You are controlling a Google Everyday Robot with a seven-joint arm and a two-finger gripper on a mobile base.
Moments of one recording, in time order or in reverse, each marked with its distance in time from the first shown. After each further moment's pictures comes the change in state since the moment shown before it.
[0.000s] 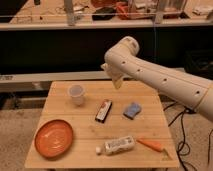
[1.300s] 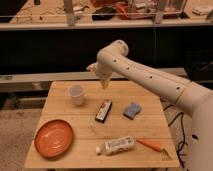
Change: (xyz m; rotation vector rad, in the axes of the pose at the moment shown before) arm -0.058 -0.043 0.050 0.074 -0.181 -0.156
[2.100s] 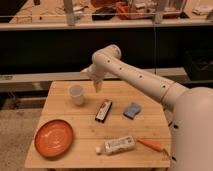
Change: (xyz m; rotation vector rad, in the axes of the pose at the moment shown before) arm -0.027 -0.012 0.040 -0.024 -0.124 -0.064
